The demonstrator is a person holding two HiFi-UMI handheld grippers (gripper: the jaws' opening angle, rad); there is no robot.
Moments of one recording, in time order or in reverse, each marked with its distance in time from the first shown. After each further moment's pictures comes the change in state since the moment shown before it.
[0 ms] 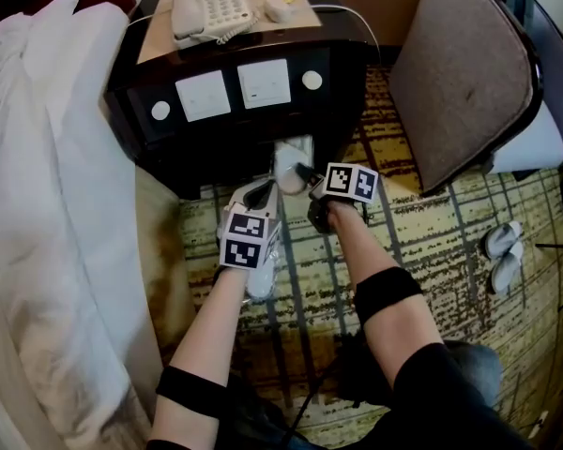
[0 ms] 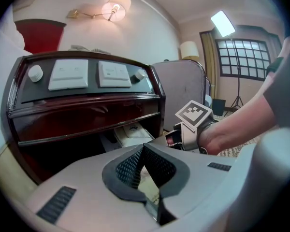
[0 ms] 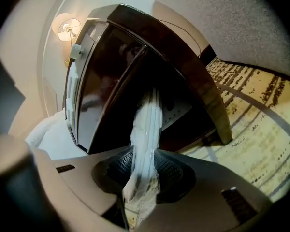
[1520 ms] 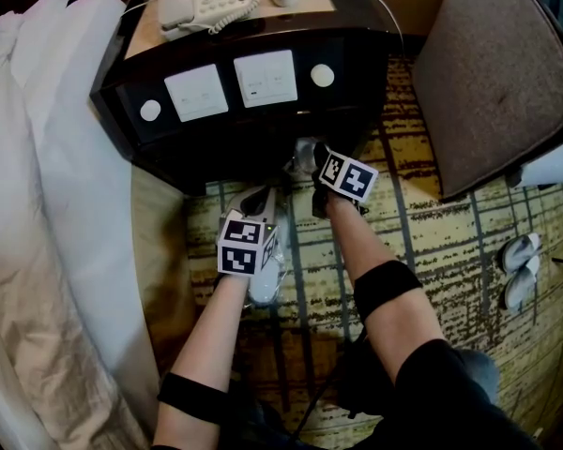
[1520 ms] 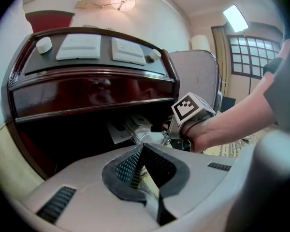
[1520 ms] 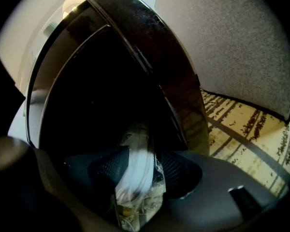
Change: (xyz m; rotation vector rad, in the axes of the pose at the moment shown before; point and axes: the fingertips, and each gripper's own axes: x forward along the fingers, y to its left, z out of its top) left arm 0.029 0.036 -0.049 -0.057 0.071 0.099; right arm 0.031 -0.080 0.045 -0.093 -0.188 -0.353
